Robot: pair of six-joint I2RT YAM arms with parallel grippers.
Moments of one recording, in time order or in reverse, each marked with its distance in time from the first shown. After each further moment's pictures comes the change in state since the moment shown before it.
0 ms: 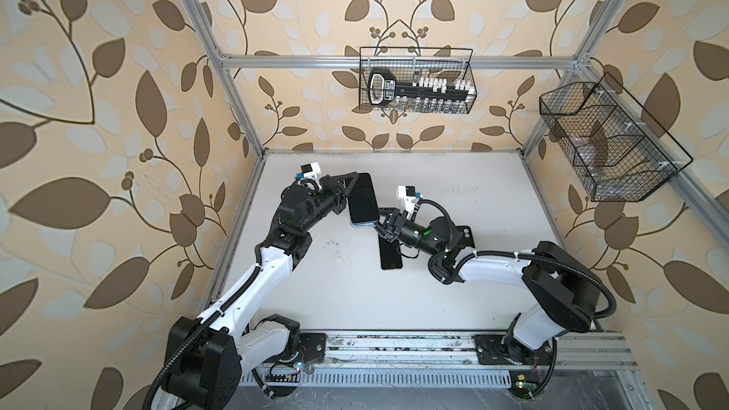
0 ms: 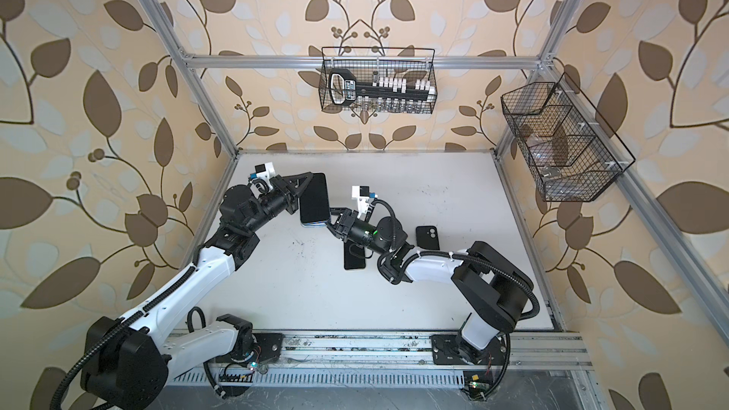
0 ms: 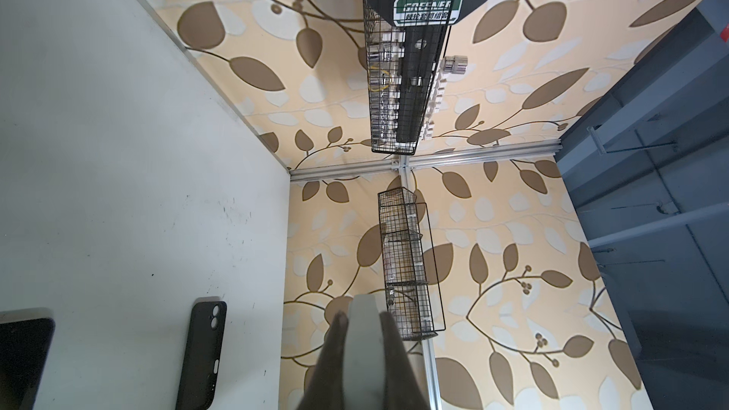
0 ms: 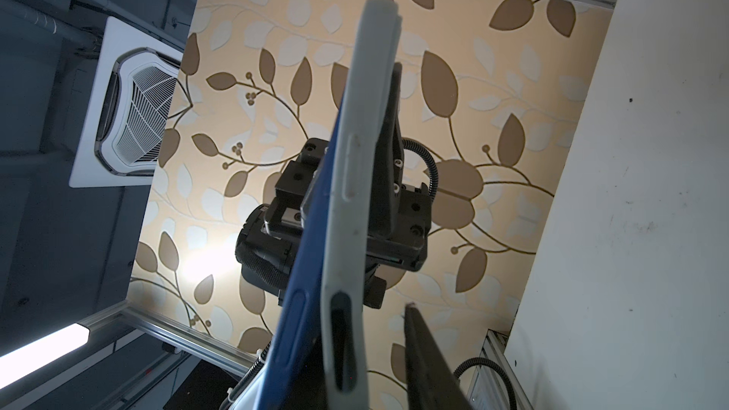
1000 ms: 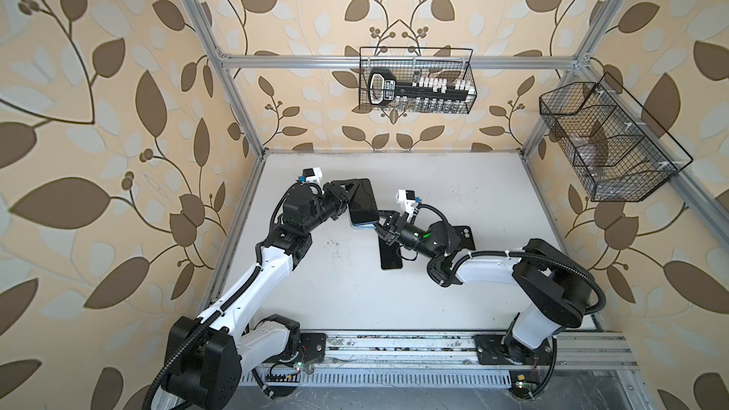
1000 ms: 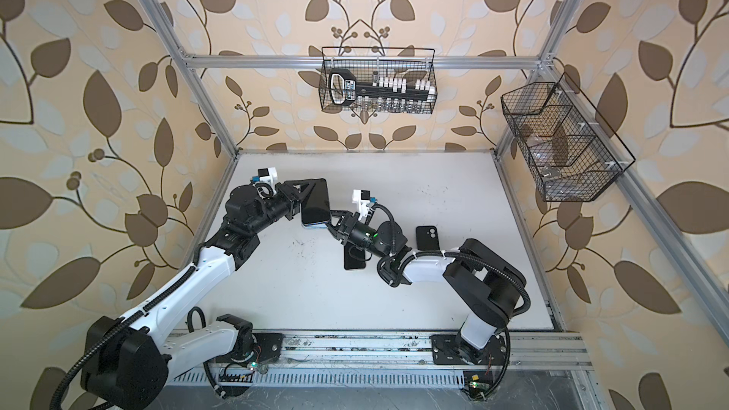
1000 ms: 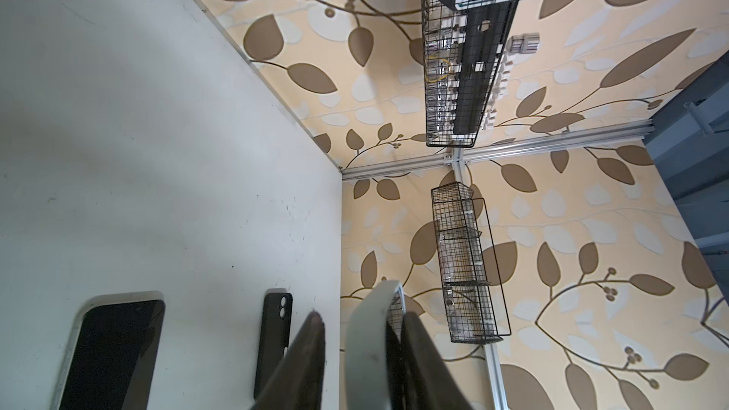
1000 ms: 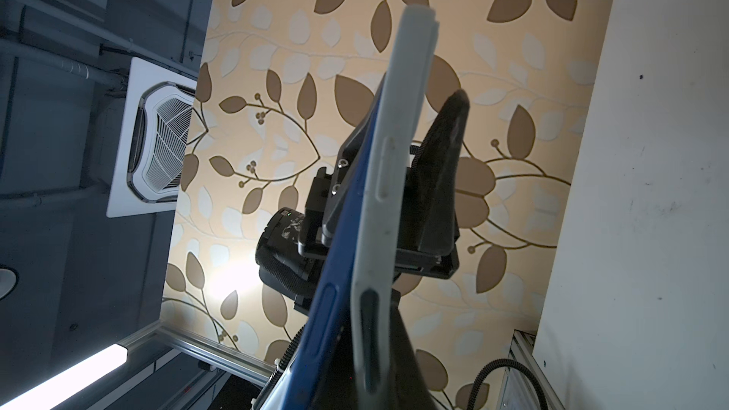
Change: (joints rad) left arm 0.000 0.000 0.001 -0.166 -0.025 0.167; right arm 0.006 0.046 -0.027 0.100 0.030 0.106
